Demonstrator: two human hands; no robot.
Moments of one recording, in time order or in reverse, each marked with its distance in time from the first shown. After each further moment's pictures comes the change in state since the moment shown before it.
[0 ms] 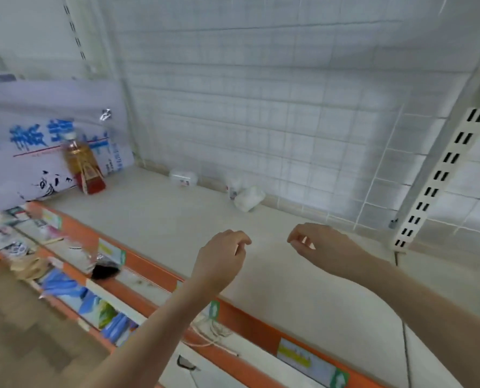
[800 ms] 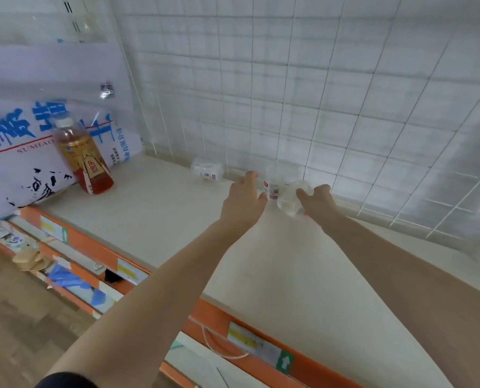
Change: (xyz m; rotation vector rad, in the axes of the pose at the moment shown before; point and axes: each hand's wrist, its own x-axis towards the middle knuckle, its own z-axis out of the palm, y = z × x) left_hand 0.151 -0.084 -0.029 -0.112 -0.008 -0.112; right_hand 0.210 -0.027 0.073 0.655 0.251 0.746
